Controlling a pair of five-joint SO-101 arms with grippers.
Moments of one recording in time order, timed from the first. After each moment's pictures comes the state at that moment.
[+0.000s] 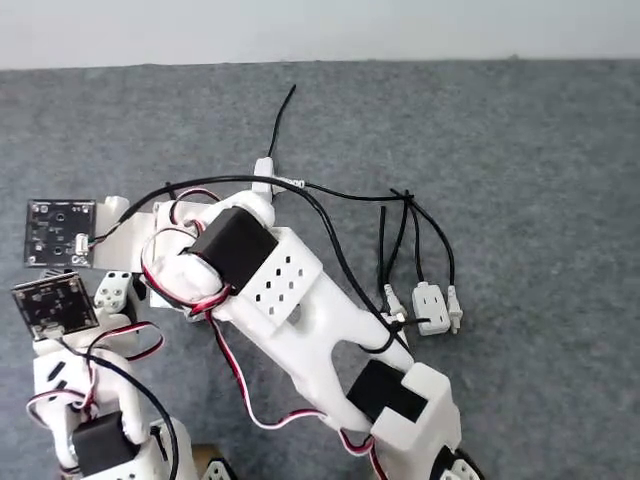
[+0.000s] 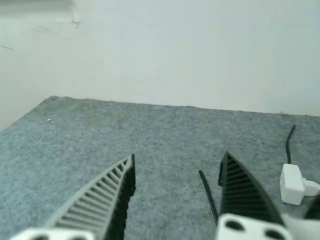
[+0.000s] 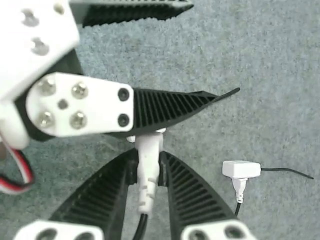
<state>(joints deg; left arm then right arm) -23.8 -94.5 76.0 45.1 0.6 -59.2 18.3 -55.7 100.7 36.2</state>
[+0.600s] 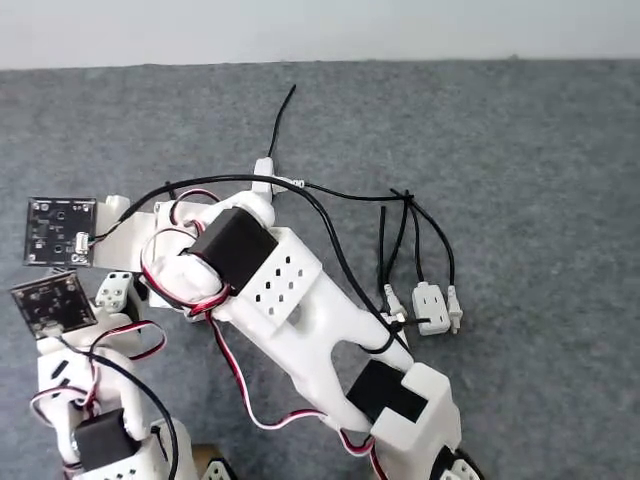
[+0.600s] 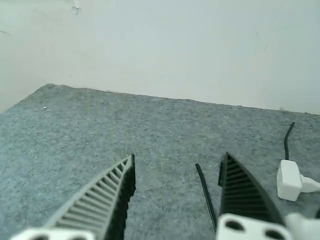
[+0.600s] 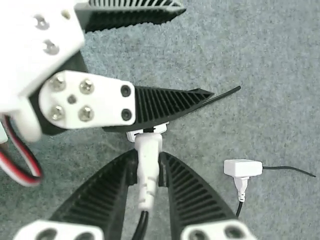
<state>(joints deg) -23.5 -94.5 78.8 44.4 2.9 -59.3 18.3 -55.7 100.7 35.6</state>
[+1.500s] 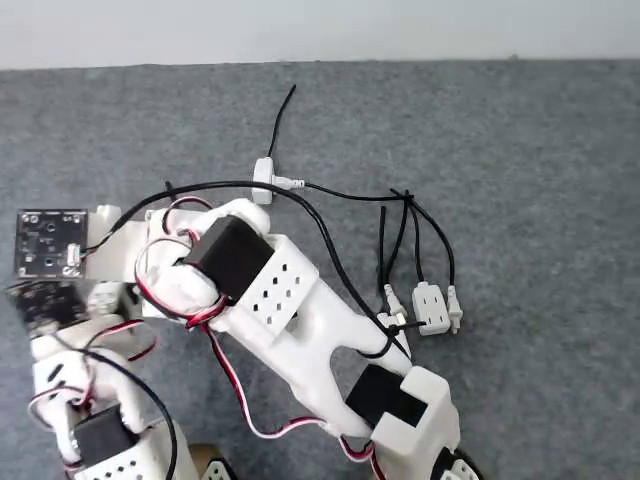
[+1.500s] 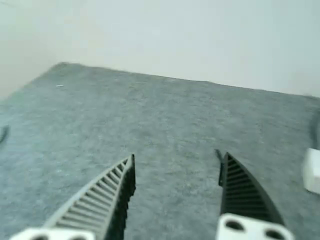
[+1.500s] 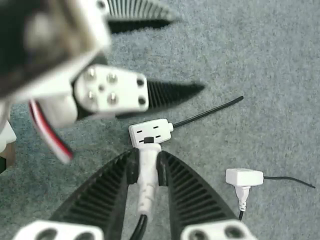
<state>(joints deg) -29.4 -94.1 81.4 44.0 2.6 -60.7 18.2 -55.7 100.7 35.6</state>
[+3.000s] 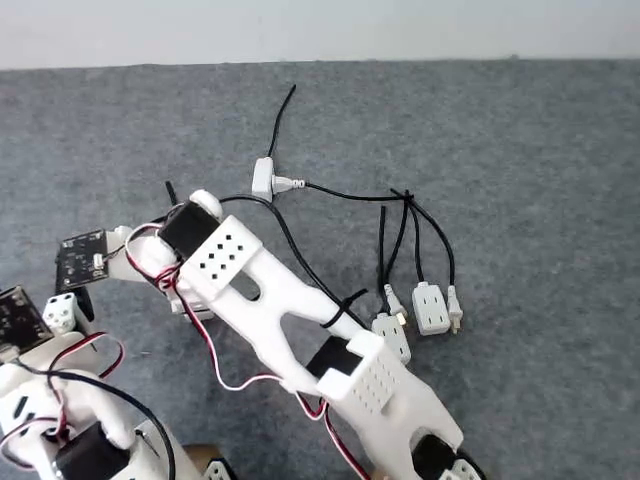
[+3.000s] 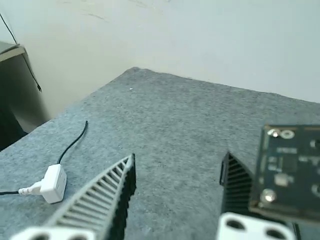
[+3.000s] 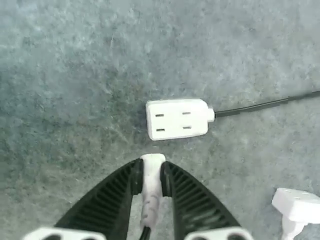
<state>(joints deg) -42.9 -94.3 69.4 55.0 2.1 -56.0 41.2 -57.2 100.3 49.3</state>
